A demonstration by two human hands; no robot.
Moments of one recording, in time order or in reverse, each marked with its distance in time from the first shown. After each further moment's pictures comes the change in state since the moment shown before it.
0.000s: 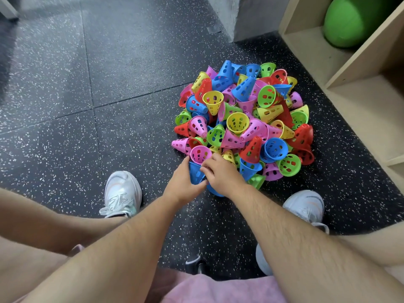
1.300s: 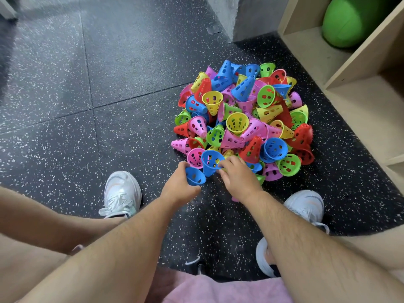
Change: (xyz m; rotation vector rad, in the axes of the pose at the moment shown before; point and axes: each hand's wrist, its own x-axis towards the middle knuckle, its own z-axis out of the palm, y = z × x) left_hand -0.006 -0.005 -0.003 0.097 -0.044 -0.171; right_hand -0.025 0.032 -0.010 -0.150 0.099 0.041
